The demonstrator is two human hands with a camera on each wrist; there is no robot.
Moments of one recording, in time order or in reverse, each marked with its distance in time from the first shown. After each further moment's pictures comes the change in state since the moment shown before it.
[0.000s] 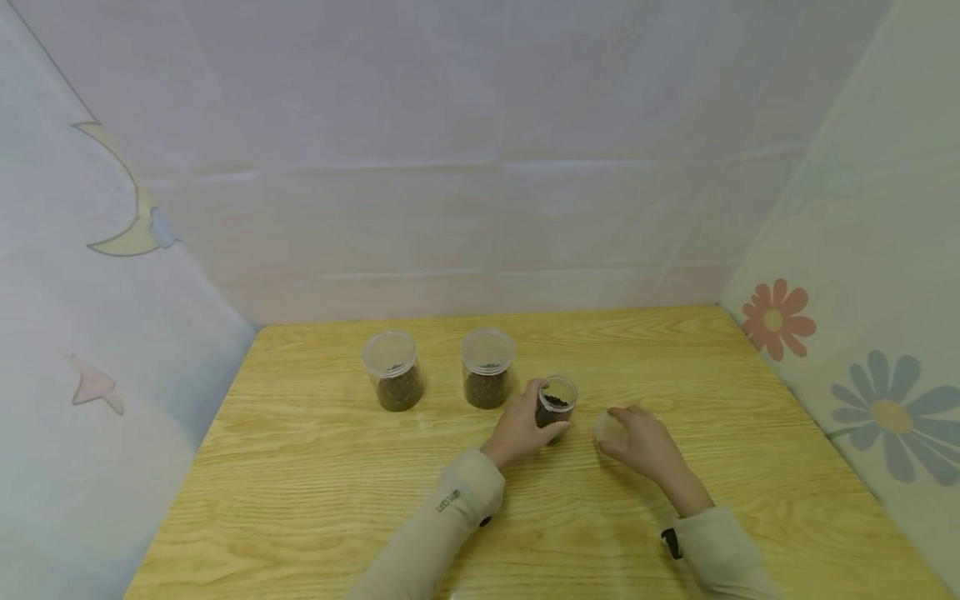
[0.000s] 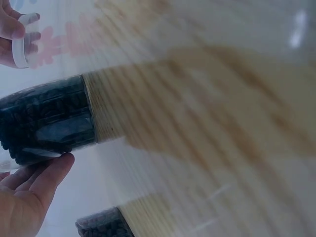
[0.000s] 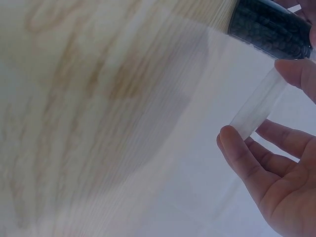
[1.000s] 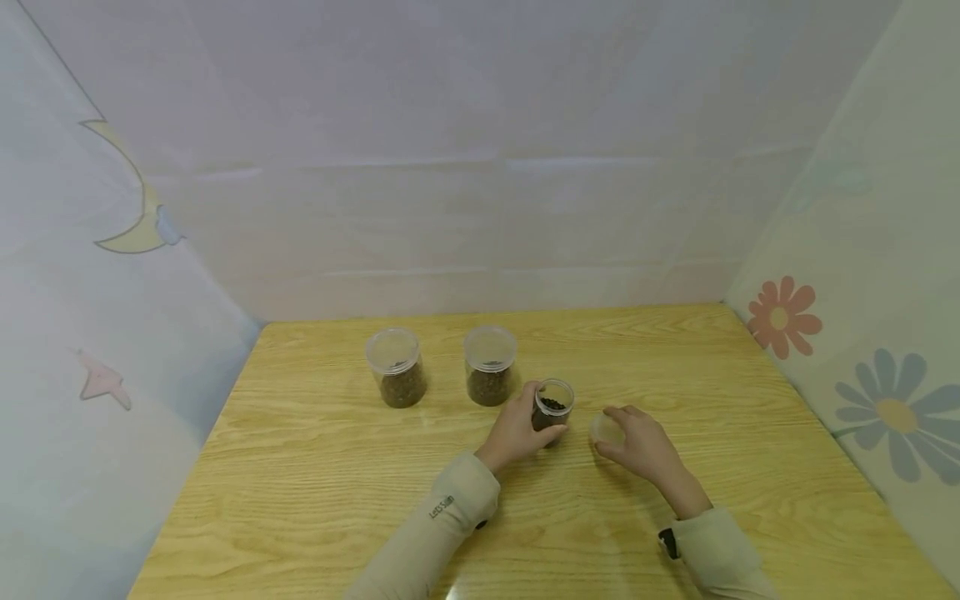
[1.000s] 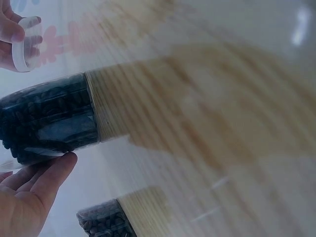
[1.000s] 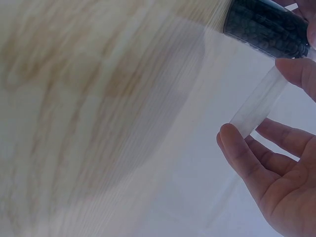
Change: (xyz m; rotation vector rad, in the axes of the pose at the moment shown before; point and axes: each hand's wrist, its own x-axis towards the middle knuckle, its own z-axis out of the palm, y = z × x) left_hand -0.012 0.000 -0.005 0.023 0.006 -0.007; right_hand -0.001 -0.009 0.002 0.020 -0.003 -0.029
